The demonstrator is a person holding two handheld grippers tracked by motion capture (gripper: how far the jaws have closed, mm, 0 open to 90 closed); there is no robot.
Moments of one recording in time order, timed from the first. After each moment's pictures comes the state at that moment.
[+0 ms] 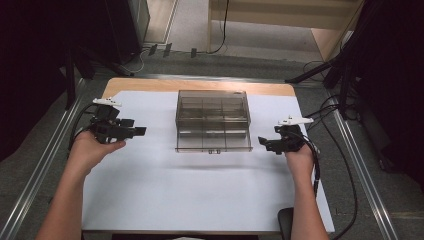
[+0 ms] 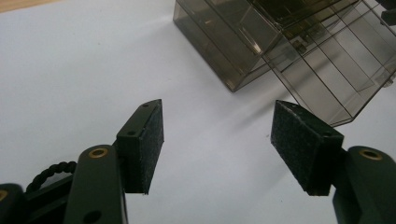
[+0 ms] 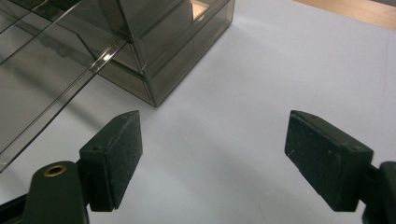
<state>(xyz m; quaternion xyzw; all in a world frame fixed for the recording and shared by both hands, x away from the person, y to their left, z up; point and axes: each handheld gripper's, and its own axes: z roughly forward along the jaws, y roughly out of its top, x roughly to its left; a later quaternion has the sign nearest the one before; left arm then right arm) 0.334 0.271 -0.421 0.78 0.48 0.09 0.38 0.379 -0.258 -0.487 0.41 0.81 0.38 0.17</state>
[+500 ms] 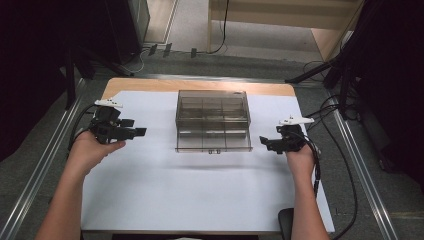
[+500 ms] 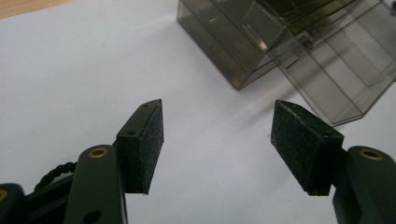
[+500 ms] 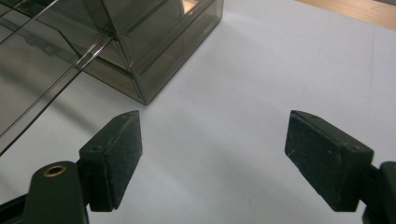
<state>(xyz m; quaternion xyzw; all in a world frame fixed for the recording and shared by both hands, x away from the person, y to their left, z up) 0.334 0.268 -0.425 0.79 0.48 0.10 0.37 0.380 -0.260 -0.487 0.42 0.81 0.37 0.18</state>
